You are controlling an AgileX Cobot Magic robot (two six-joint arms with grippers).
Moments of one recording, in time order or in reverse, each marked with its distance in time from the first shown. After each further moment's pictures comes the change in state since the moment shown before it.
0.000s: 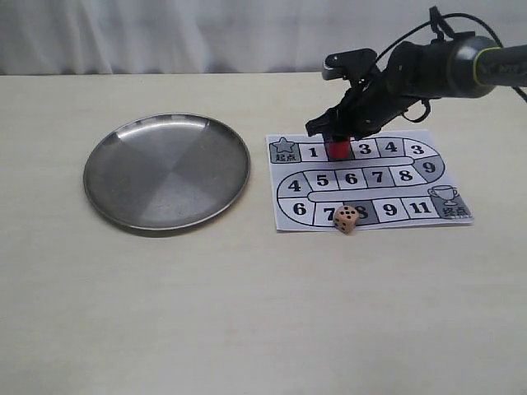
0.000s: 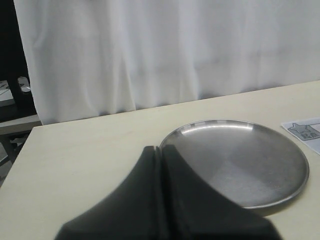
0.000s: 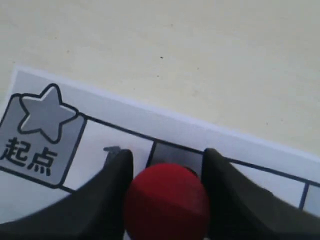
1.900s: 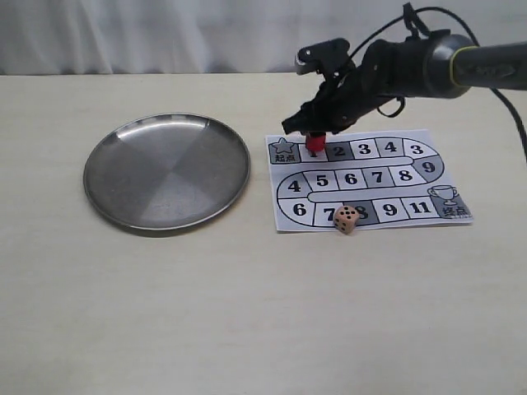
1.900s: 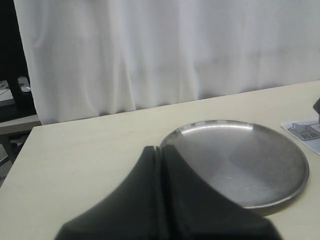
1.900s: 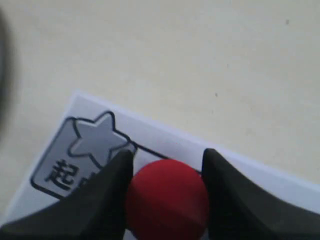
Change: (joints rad) left arm 0.000 0.000 0.000 0.000 0.000 0.000; right arm 0.071 0.017 -0.022 0.001 -0.060 -0.039
